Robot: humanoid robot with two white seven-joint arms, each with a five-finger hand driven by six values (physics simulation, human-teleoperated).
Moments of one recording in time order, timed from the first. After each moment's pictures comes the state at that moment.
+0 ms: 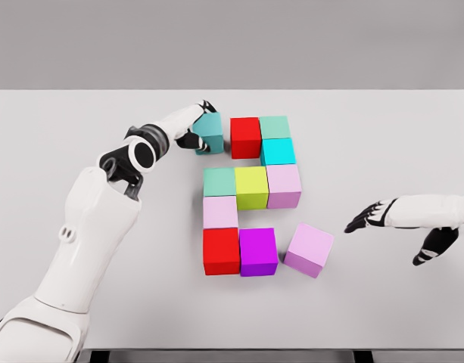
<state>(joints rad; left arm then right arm) -0.58 0.04 -0.35 -1.34 -0.76 0.40 -0.61 -0.77 -1.22 1.12 -1.60 -0.12 -0.61 0.61</state>
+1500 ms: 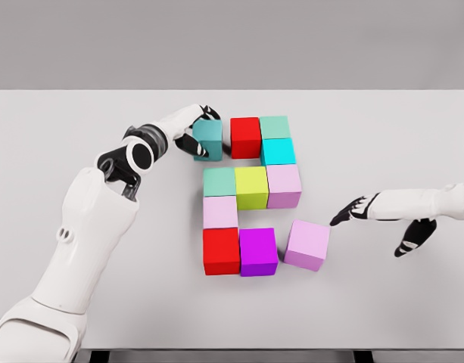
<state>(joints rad) -0.58 0.05 -0.35 -1.34 -0.76 0.37 -0.61 -0.81 -1.12 1.15 -1.51 -0.10 -0.61 0.61</state>
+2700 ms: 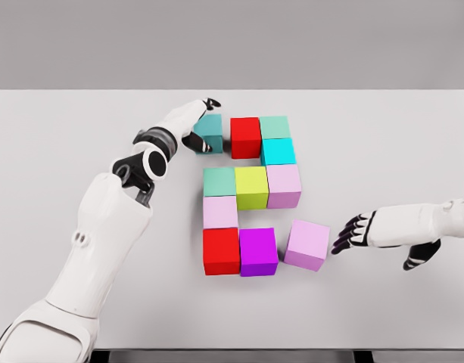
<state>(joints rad) -0.57 0.00 -0.36 -1.31 -0.82 0.38 -0.47 -0.80 -1.20 1.14 -1.71 0.09 -0.61 0.61</state>
